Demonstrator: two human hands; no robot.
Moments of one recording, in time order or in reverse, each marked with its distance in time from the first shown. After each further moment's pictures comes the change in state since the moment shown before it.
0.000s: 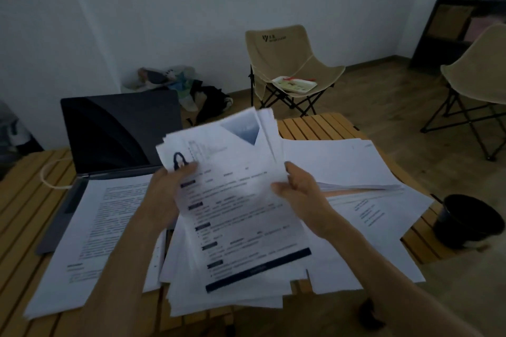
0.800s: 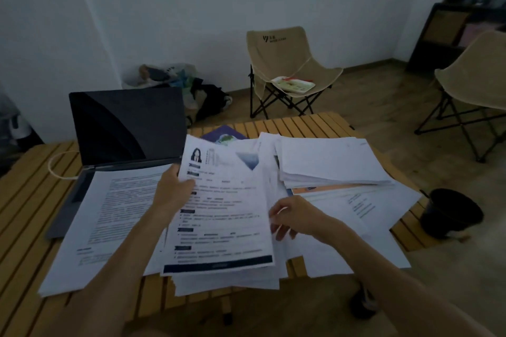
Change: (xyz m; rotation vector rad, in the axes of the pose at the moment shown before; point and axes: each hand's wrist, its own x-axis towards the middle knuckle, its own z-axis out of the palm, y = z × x) left_hand 0.011 -0.026 -0.023 0.696 0.079 0.075; right_hand -0.021 0.025 0.001 -0.326 -0.229 0.478
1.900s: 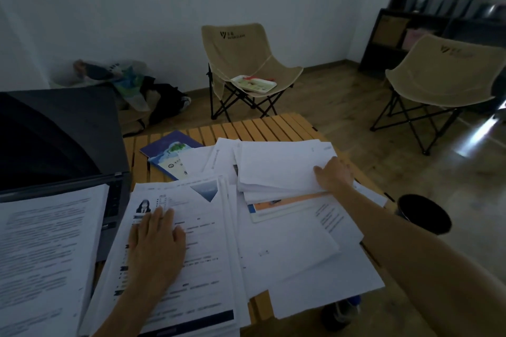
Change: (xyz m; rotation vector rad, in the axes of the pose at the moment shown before) left_hand -0.015 -0.050 0.106 0.816 -0.003 0.220; right_hand 0.101 0.101 -0.196 -0.485 0.882 0.385
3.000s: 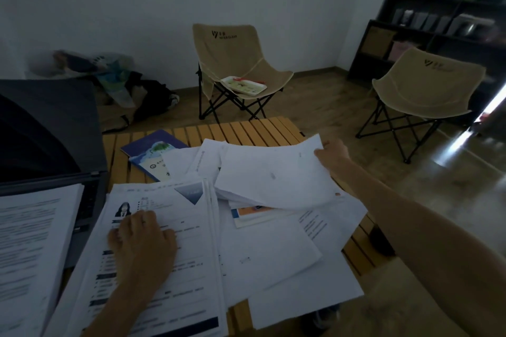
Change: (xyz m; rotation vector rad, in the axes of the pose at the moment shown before) left_hand 0.005 0.021 0.020 0.075 0.201 -0.081; right_hand 0.031 -0.013 -0.066 0.324 0.037 -0.084
